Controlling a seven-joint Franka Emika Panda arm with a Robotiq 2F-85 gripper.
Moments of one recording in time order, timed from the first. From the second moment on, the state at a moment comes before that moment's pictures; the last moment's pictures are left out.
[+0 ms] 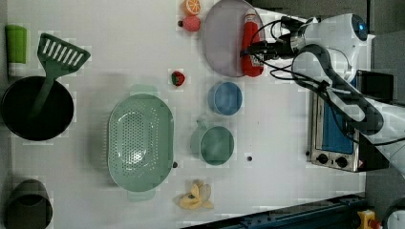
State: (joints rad) arm -0.08 0.86 0.13 -1.53 -0.03 0.78 -0.71
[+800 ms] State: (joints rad) arm -0.07 0.89 0.13 -1.51 -0.07 0.86 -0.72
